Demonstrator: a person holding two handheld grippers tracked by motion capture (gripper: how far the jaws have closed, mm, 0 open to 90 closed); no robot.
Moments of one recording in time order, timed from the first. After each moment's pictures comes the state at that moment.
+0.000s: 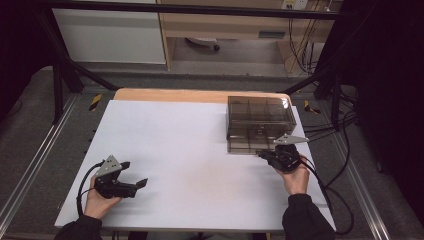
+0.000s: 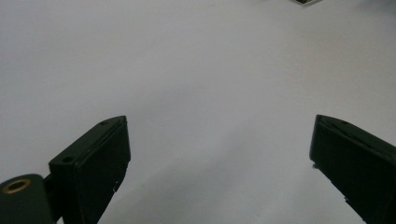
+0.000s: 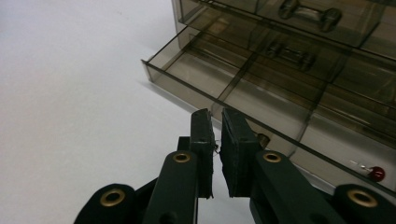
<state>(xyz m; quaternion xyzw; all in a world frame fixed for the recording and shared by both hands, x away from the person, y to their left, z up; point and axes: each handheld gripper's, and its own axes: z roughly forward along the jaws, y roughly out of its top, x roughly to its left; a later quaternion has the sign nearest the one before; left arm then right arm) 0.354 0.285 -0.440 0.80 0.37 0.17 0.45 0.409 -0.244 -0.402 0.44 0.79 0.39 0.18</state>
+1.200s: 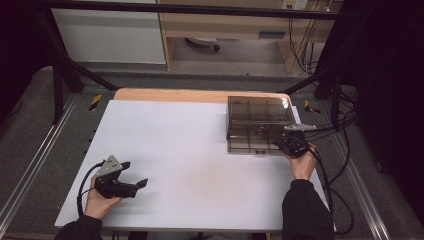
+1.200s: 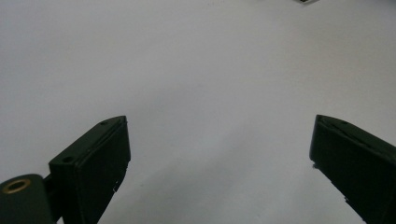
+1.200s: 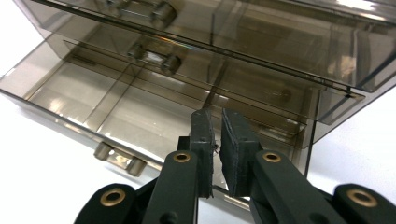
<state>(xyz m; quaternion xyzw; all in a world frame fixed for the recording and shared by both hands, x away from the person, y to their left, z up) 0.354 0.284 -0.440 0.80 0.37 0.17 0.44 0.460 -0.283 -0.415 0.51 0.75 0.34 0.23</state>
